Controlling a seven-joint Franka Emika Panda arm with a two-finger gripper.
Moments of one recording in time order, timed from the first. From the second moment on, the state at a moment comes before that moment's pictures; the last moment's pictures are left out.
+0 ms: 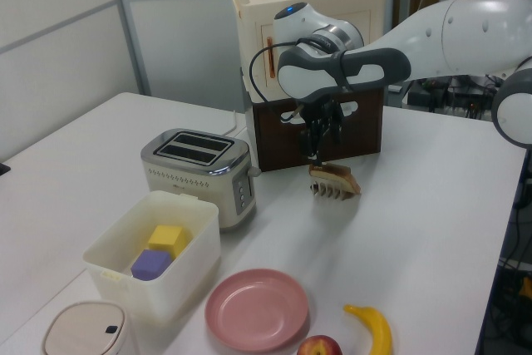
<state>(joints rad) -0.13 0.42 -0.12 -1.43 -0.15 1.75 -0.14</state>
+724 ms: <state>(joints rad) -0.13 0.48 -0.12 -1.43 -0.15 1.78 -0.14</state>
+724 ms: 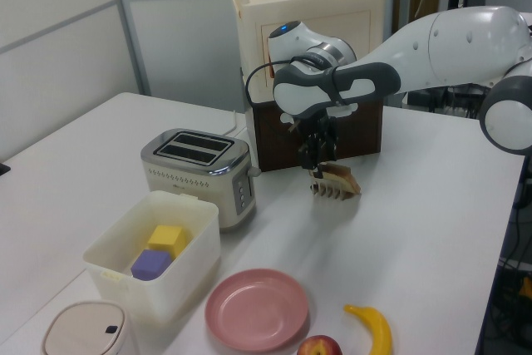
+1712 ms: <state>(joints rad) -0.13 0.46 -0.12 -1.42 -0.20 1.78 -0.19</state>
